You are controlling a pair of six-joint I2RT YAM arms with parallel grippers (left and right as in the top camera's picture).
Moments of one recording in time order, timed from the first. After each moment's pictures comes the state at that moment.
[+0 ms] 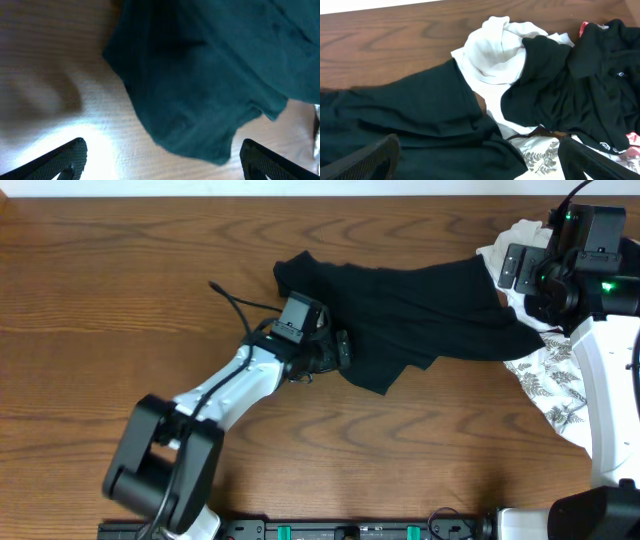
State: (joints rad) left arm -0.49 1.76 1.01 -0.33 0.30 -0.71; right arm -0.08 1.54 1.47 -0.76 0.13 0.09
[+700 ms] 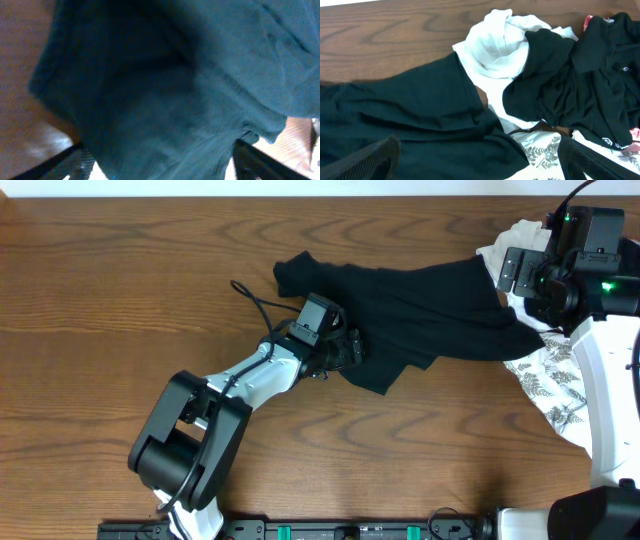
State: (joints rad) left arm -0.53 1.89 1.04 -0.16 0.30 -0.76; right arm -0.08 1.54 1.47 -0.79 0.13 0.09
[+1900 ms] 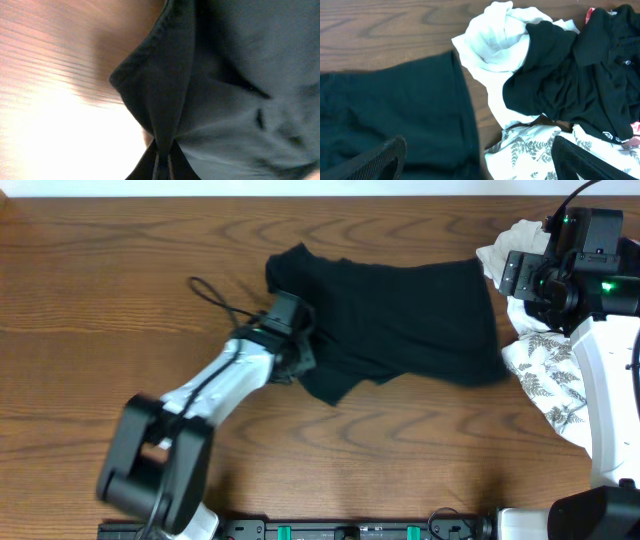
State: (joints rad) left arm -0.40 1.71 1.04 -0.55 0.08 -0.72; right arm -0.08 1.54 1.47 -0.81 0.13 0.09
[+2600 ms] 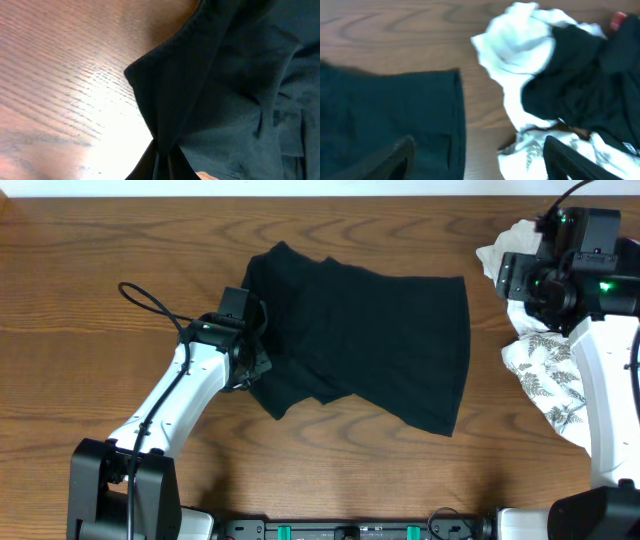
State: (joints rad) left arm -0.24 1.58 1.04 -0.82 -0.03 -0.70; right arm -0.07 1.54 1.47 -0.81 0.01 0.04
